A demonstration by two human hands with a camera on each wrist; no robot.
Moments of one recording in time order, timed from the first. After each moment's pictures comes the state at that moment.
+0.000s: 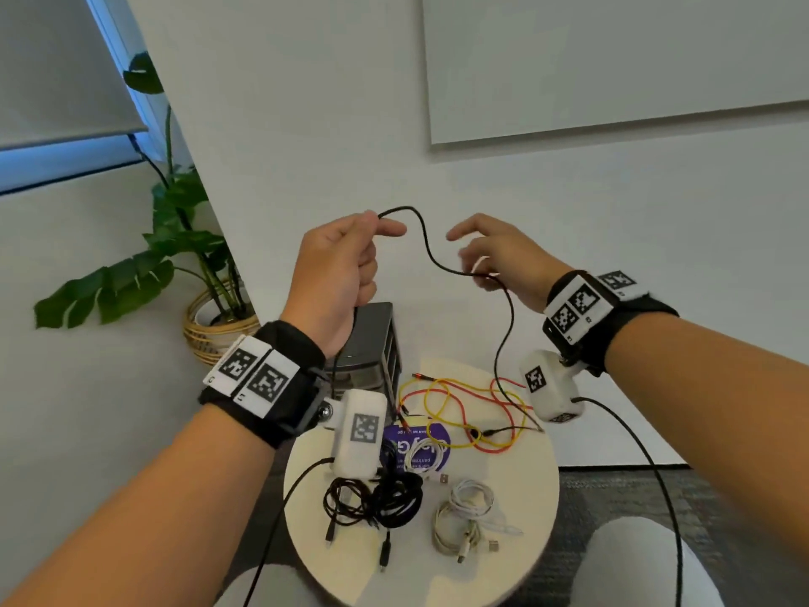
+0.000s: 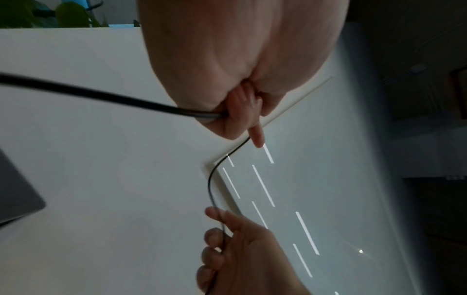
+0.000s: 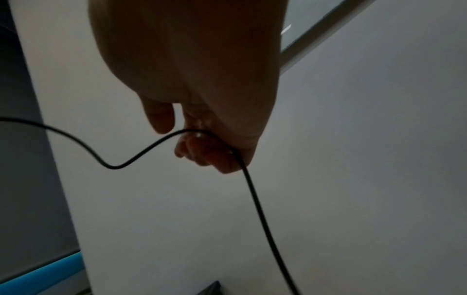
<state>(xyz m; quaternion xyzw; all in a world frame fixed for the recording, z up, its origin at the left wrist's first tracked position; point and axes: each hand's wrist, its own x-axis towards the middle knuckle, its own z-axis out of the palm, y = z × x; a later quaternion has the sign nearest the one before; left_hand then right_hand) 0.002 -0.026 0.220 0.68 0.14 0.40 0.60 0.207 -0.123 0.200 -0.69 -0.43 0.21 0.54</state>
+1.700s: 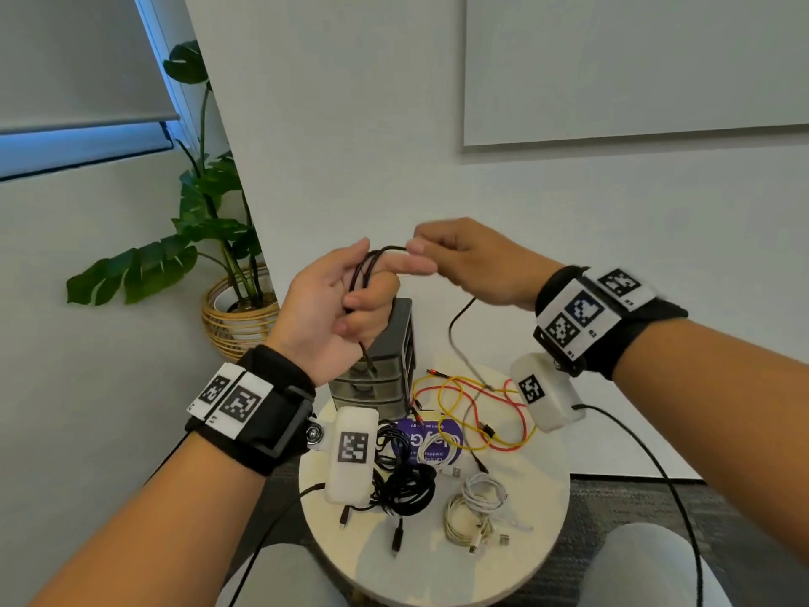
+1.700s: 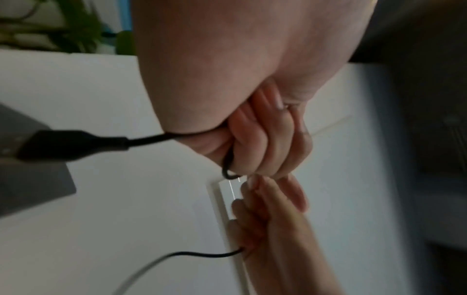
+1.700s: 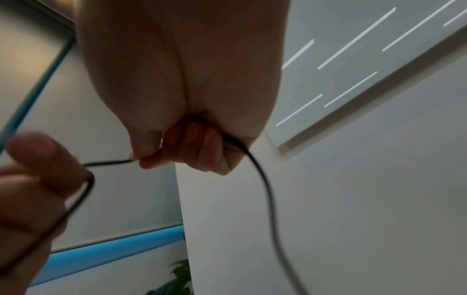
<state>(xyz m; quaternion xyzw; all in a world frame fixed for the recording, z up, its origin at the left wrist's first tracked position) -0.055 -0.019 0.208 0.56 0.00 0.17 0.81 0.132 -0.114 0.231 -0.64 -0.67 0.09 0.36</state>
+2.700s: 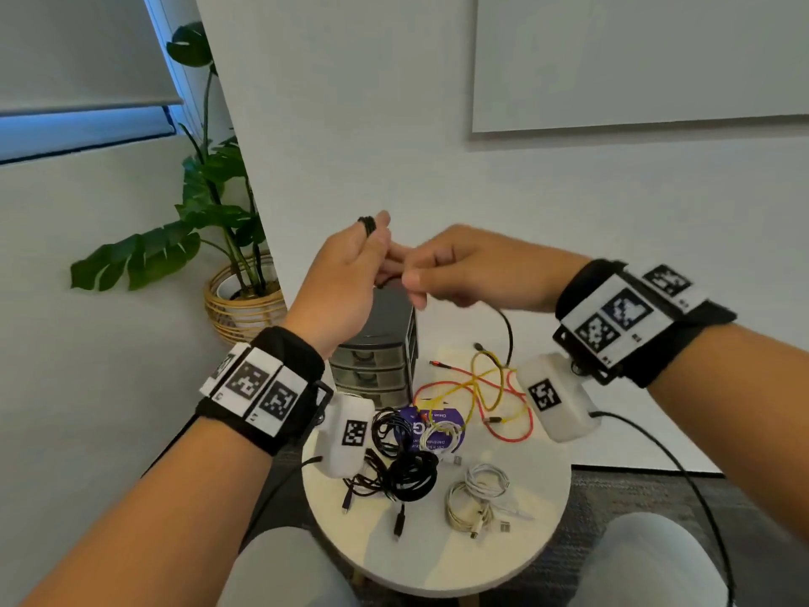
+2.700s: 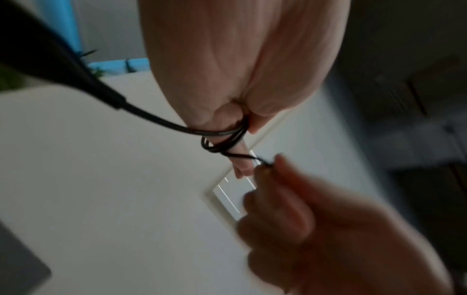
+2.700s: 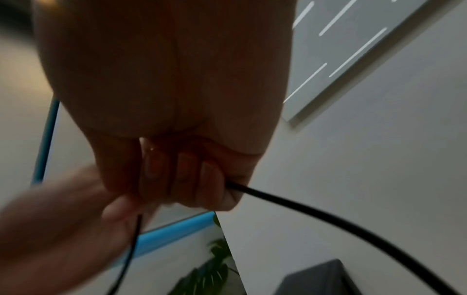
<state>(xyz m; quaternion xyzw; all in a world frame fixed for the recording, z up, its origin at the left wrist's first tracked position) -0.049 -0.029 0.211 0.79 0.18 0.37 0.45 0.103 -0.140 0.243 -0.58 -0.72 0.23 0.29</state>
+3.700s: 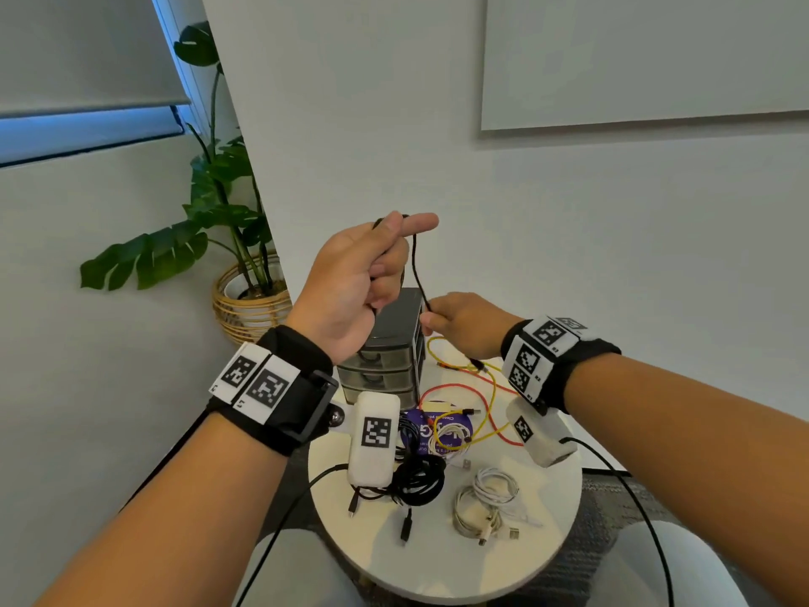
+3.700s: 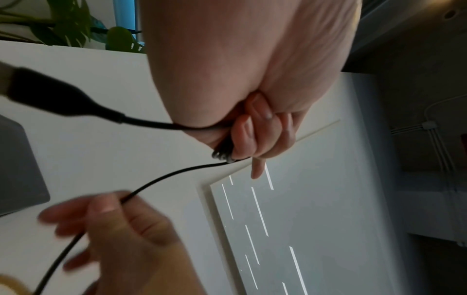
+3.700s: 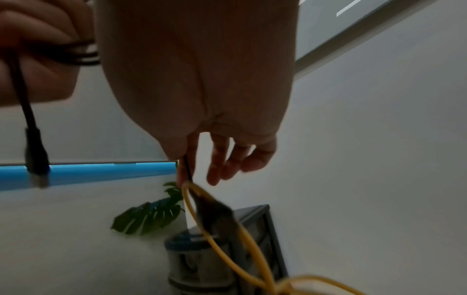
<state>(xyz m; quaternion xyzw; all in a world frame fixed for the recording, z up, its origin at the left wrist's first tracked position) -0.042 -0.020 0.209 0.64 0.09 0.33 0.69 0.134 -0.076 0.141 -0.75 -0.61 0.12 0.19</state>
